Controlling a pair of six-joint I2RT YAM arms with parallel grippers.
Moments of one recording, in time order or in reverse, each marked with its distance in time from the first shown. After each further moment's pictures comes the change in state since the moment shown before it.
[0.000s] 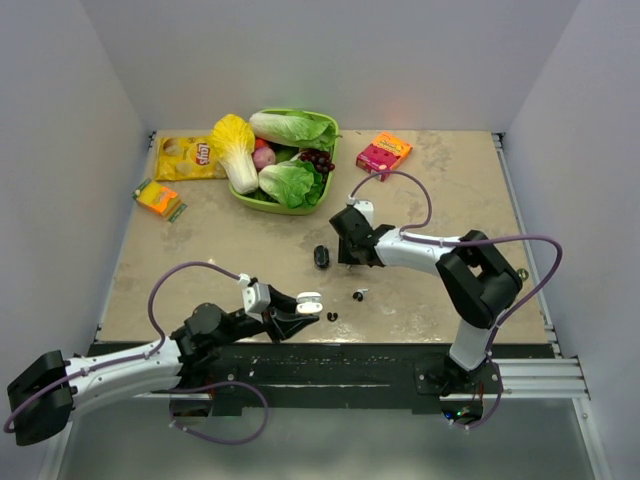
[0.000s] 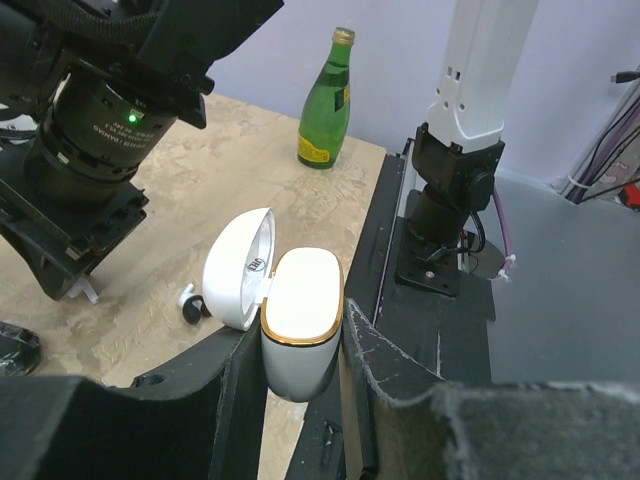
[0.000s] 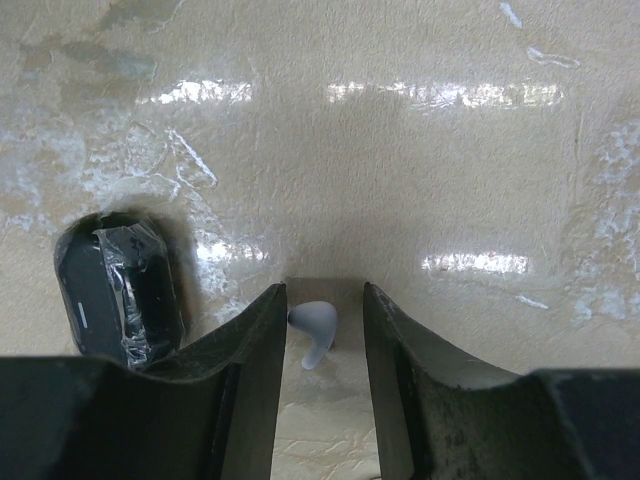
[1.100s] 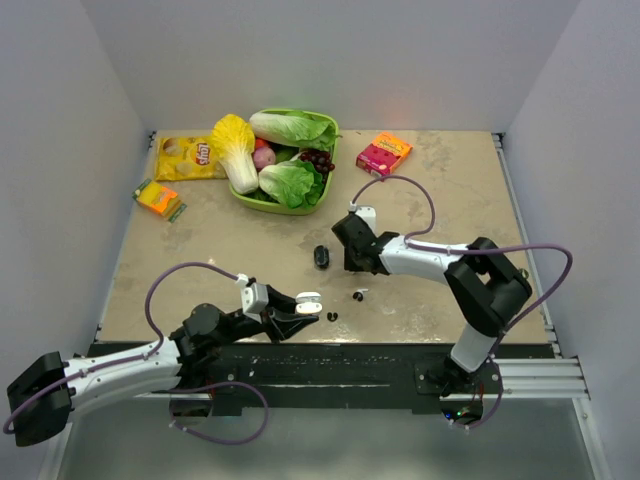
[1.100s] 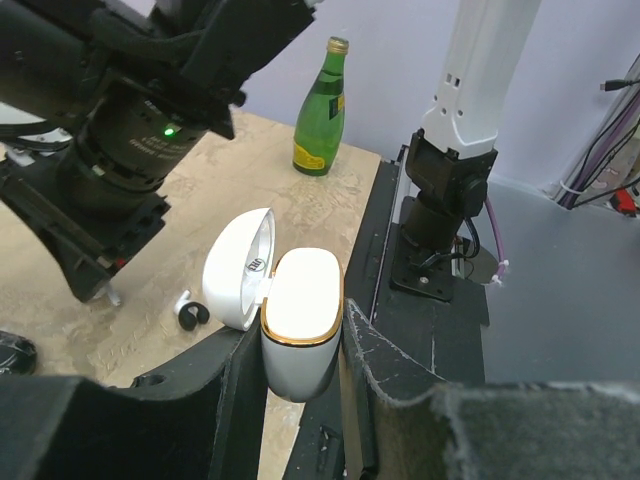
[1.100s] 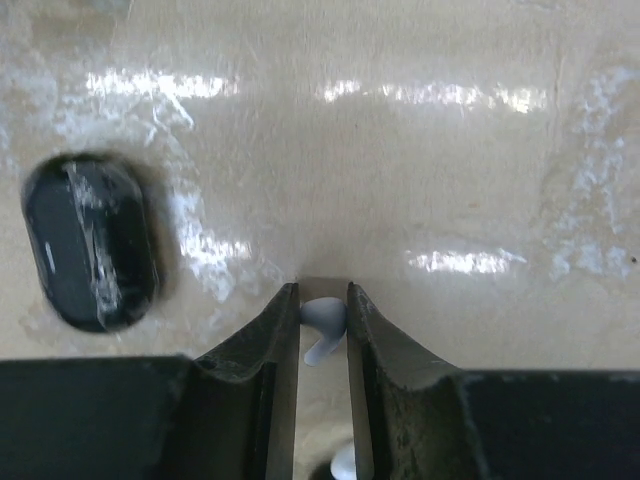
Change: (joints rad) left arm -0.001 -0.025 0.000 0.001 0.006 -0.008; right arm 0.024 -0.040 -0.046 0.008 0.025 -0.005
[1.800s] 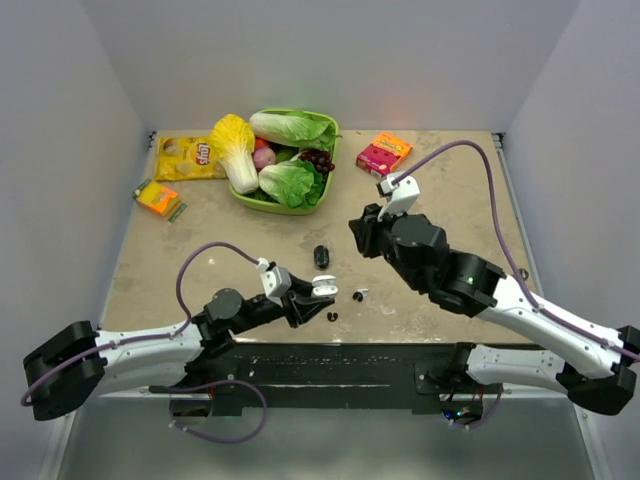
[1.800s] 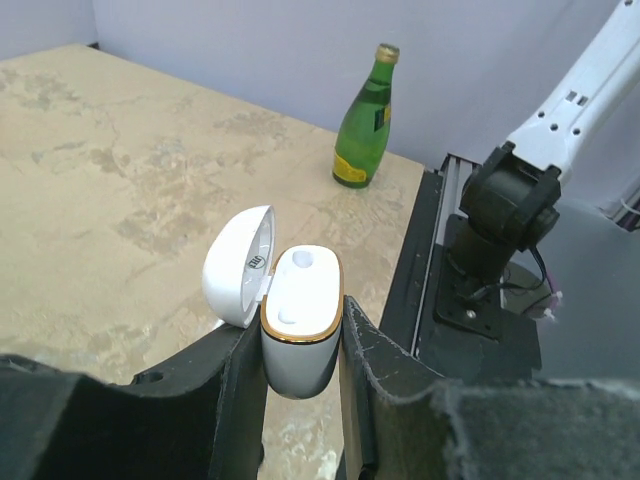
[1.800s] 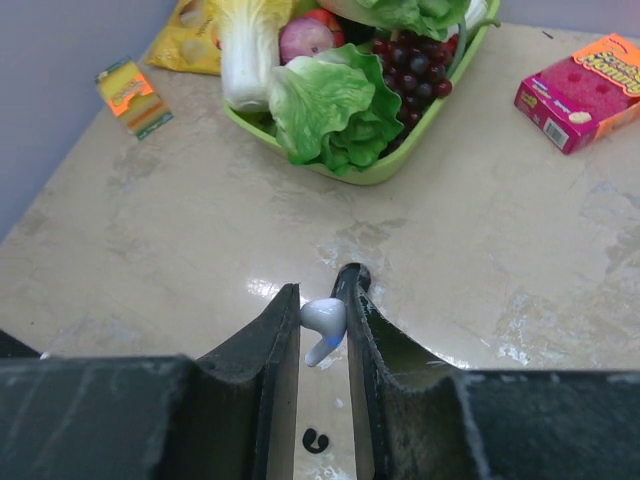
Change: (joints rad) left arm -0.001 0.298 0.112 0.131 -0.071 0.029; right arm 0.285 -0.705 0.134 -0.126 0.214 -0.275
